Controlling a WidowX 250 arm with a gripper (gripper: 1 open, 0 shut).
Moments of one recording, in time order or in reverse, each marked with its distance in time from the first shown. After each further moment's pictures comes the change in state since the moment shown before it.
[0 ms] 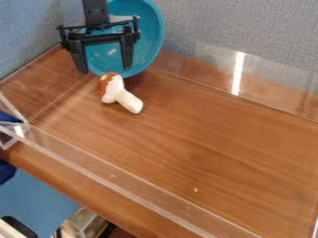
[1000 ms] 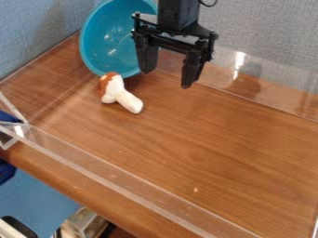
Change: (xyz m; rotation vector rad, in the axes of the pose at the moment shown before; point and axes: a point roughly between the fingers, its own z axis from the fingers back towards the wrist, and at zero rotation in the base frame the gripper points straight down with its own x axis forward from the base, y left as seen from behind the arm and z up) arm -0.075 -0.078 0.007 0.109 -0.034 -0.780
